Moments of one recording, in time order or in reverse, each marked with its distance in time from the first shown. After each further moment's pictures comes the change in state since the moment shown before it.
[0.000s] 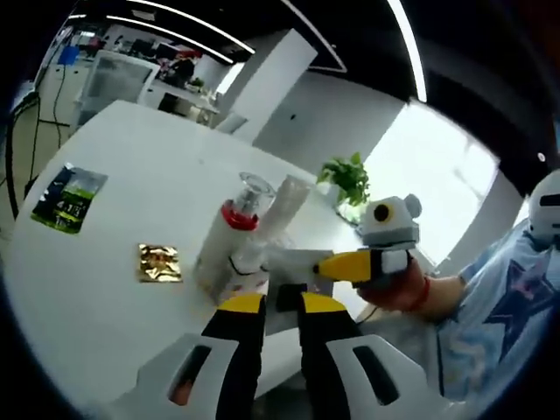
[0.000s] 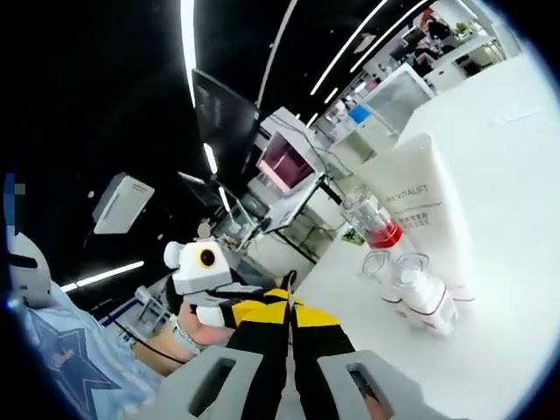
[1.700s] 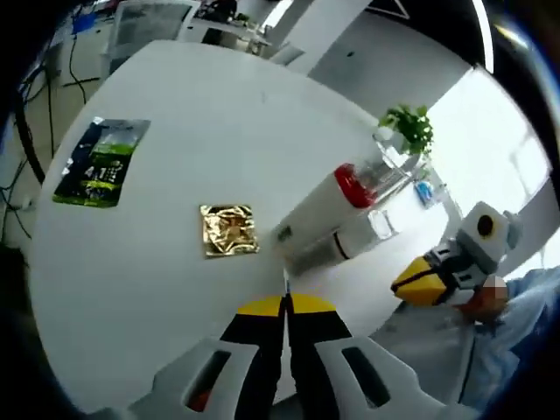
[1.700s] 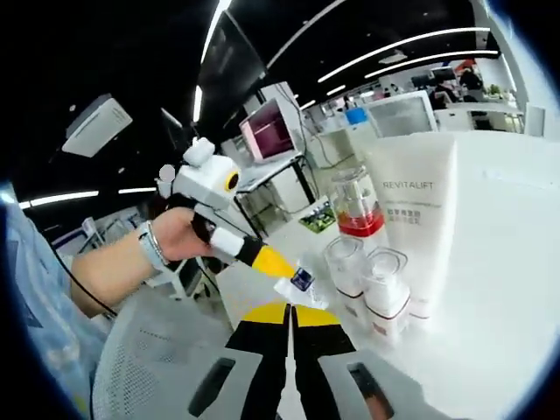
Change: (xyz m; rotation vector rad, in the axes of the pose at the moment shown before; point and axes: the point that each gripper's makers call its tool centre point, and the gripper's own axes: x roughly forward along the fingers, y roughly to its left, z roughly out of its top) left arm 0.026 0.096 -0.024 -0.100 0.406 0.270; right arm 0.006 -0.040 -0.021 -0.321 0.110 -0.248
